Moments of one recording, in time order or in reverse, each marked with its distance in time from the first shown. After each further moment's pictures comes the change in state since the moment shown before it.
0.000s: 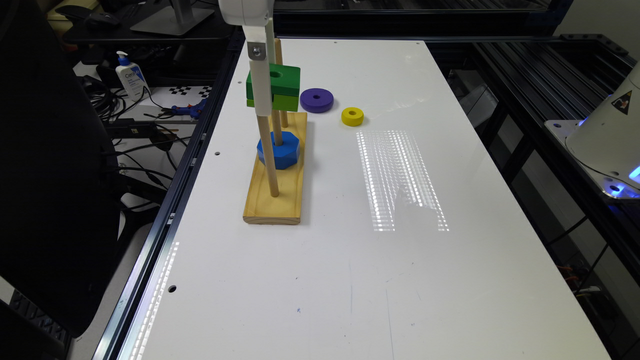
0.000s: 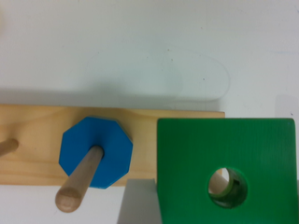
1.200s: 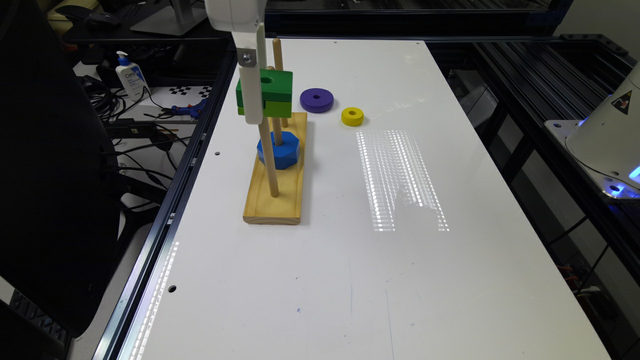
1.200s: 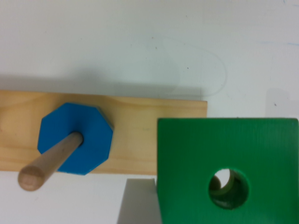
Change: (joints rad) arm 0.020 0.028 0.008 0.036 0.000 0.013 0.010
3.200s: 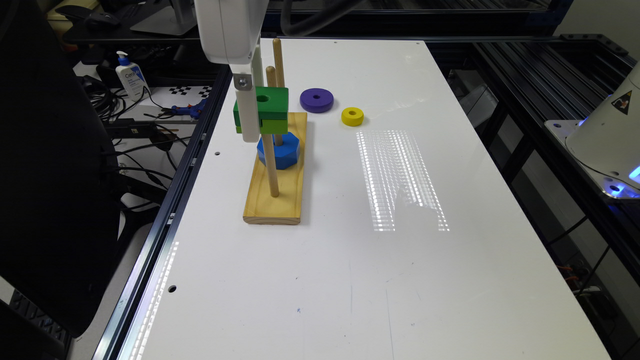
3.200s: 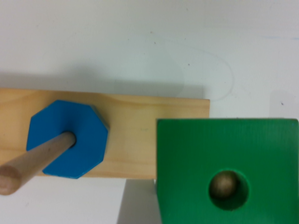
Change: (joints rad) arm 0.010 0.048 -0.002 0.017 -0.013 0.010 0.012
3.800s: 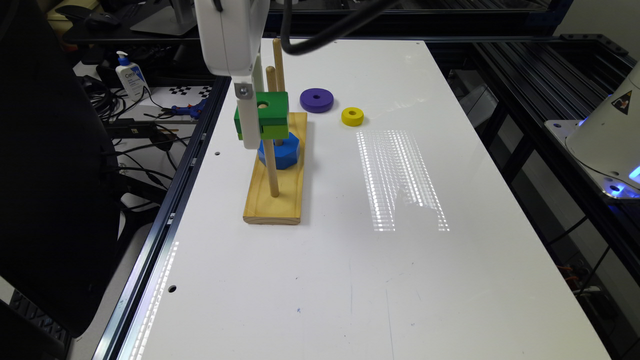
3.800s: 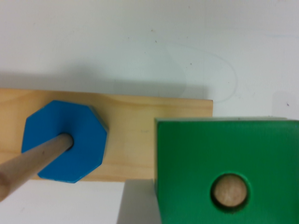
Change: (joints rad) arm 0.001 0.030 0.000 -0.001 -0.006 0.022 0.001
